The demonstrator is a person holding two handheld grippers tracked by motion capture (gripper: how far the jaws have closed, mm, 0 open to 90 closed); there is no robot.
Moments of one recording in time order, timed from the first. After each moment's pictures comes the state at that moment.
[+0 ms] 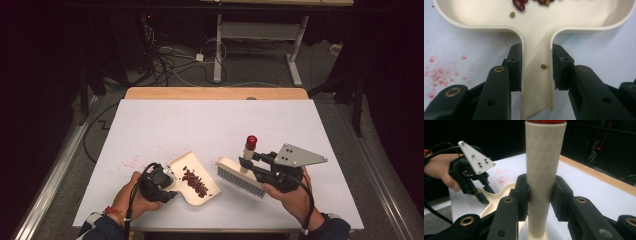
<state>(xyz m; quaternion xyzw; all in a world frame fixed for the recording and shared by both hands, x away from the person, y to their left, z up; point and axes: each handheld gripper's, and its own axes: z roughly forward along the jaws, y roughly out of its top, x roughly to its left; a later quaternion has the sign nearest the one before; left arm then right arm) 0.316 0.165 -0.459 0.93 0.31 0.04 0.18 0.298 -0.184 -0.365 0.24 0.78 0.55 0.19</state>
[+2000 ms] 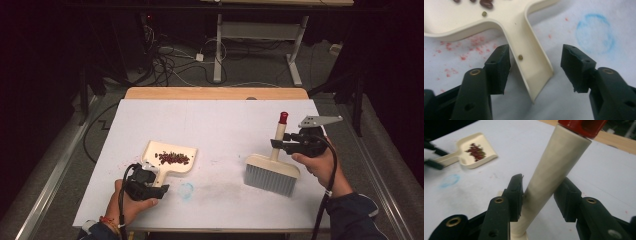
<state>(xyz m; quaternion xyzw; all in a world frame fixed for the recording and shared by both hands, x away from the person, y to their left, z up) 0.306 0.197 -0.470 0.86 0.45 0.09 0.24 0.399 -0.268 -0.382 0.35 0.82 0.43 0.13</state>
